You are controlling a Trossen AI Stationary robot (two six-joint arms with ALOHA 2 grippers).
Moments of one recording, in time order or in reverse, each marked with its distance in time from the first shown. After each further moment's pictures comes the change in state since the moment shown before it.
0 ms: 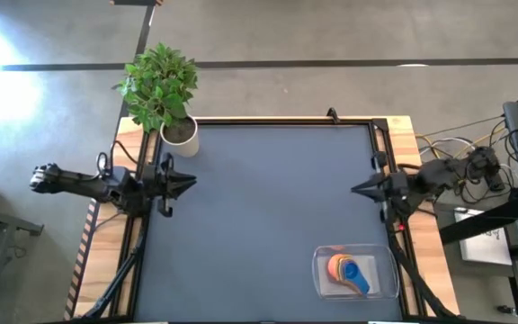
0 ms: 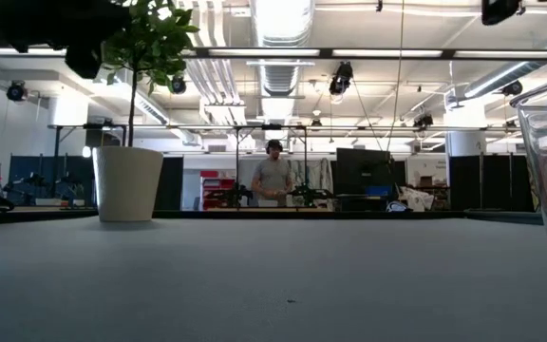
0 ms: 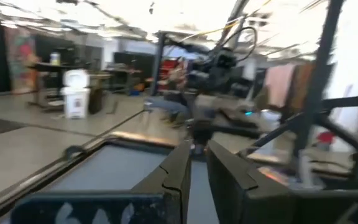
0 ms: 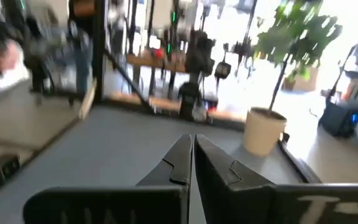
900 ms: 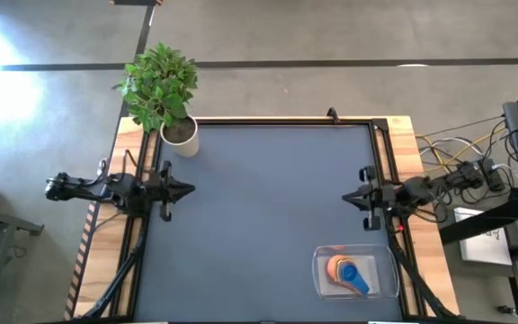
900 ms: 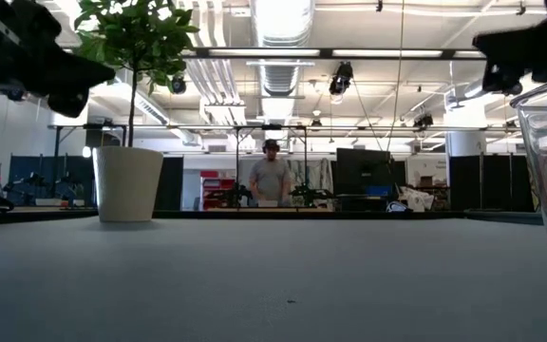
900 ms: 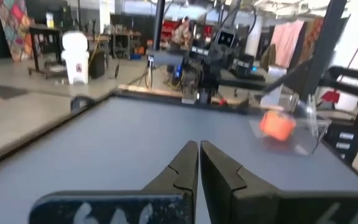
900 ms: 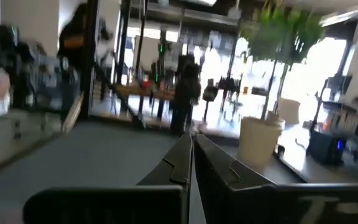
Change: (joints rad) left arm 0.003 -0.289 -0.120 -0.358 0.007 -0.020; right arm -0.039 -0.287 -0.537 0.426 0.001 -0.062
